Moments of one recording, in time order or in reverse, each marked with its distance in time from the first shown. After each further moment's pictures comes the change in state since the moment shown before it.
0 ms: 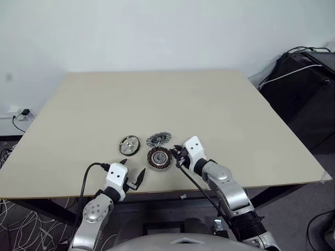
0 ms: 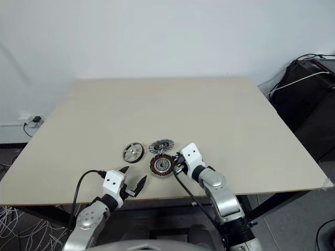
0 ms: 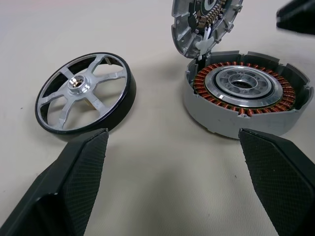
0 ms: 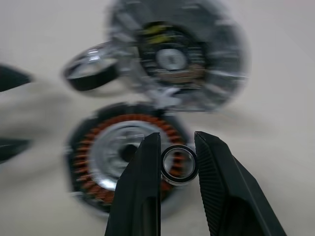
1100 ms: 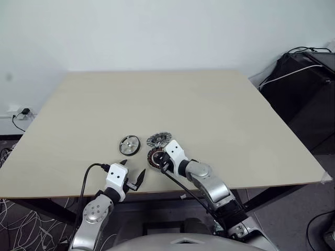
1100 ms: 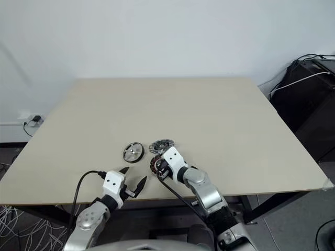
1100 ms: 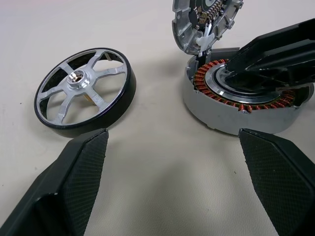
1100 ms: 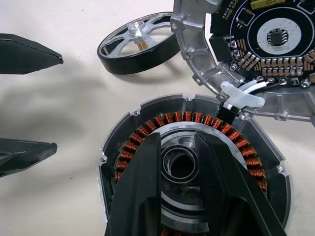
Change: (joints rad) left arm 0.008 -0.002 0.000 0.000 -0.001 0.000 0.000; right arm -0.133 0.075 0.083 0.261 -0.032 -0.051 0.015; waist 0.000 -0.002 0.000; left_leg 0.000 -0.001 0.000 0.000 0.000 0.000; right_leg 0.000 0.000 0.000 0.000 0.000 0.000
